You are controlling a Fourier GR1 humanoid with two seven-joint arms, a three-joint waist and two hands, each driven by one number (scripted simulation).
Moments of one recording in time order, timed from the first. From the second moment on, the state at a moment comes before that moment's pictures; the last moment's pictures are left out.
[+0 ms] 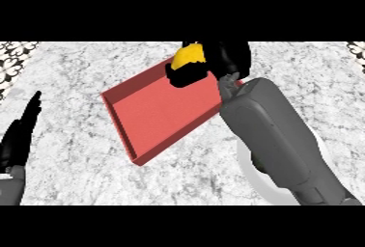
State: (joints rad) left arm -0.12 0.42 0.10 -1.32 -0.17 0.14 0.07; right arm -0.97 -0.10 0.29 -1.26 0.71 -0.10 0.61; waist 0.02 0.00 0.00
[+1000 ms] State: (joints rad) left arm -0.17 0.38 0.08 -1.32 -0.20 0.13 0.06; right arm -1.28 0.00 0.18 -0.43 0.52 -0.41 0.43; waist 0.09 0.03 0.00
